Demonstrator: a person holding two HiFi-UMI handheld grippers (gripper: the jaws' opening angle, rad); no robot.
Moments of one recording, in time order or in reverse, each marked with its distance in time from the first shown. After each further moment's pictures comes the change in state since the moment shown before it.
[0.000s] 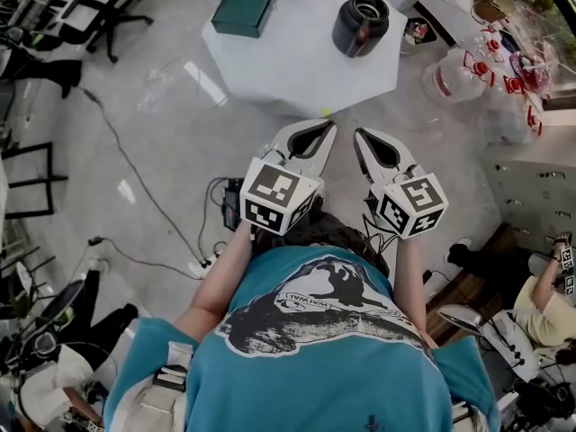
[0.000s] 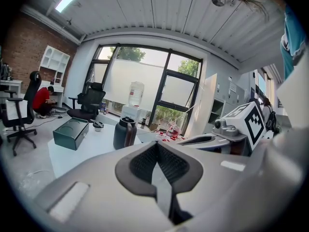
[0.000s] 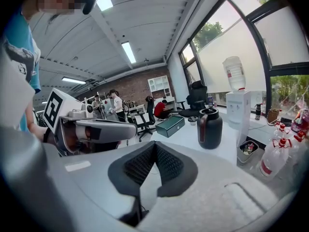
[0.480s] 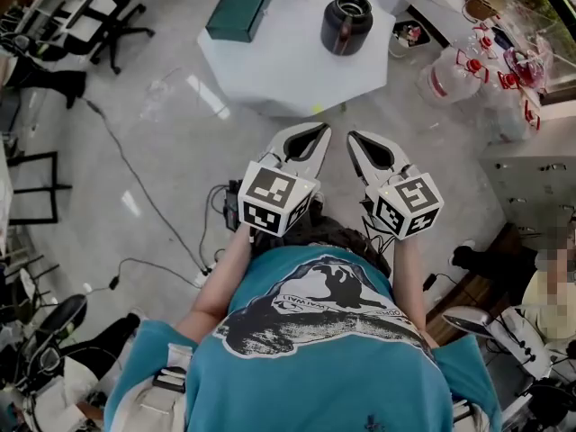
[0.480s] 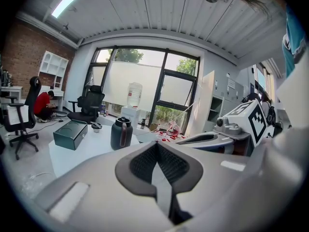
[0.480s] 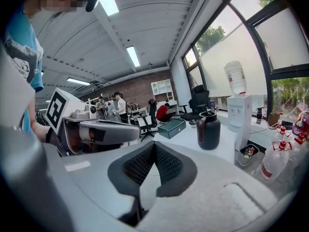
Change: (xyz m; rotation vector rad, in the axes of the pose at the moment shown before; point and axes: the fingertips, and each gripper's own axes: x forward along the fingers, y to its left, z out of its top) left arm -0.004 -0.034 -0.011 0.035 -0.002 0.021; right arm -0.033 0.007 -0.010 -0.029 -0.043 0.029
